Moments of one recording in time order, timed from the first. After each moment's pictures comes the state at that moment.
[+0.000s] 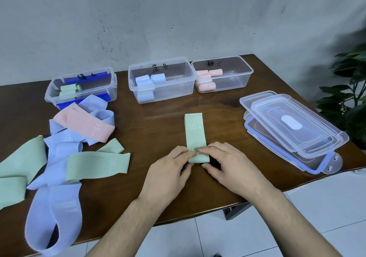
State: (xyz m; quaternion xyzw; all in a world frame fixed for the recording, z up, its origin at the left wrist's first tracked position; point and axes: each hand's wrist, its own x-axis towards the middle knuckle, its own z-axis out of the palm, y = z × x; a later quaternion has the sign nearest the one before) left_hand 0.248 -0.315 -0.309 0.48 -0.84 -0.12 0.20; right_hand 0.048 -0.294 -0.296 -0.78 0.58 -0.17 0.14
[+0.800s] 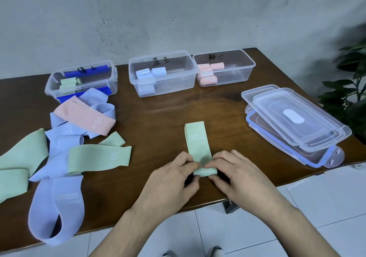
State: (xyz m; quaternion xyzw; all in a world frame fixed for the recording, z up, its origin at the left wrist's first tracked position) left_hand 0.255 -0.284 -0.302 0.43 -0.87 -0.16 0.16; right_hand 0.045 -0.251 -0.302 -0.81 0.54 -0.22 0.09
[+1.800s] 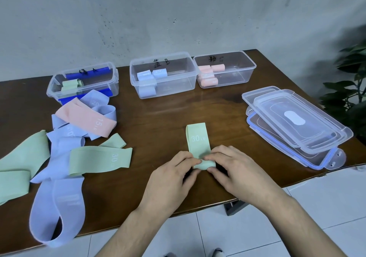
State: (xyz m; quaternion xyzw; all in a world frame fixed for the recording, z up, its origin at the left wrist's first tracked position) left_hand 0.253 -0.289 -0.309 0.46 -0.84 -0.15 0.24; right_hand 0.044 -0.270 -0.299 -0.80 0.56 -0.18 0.12
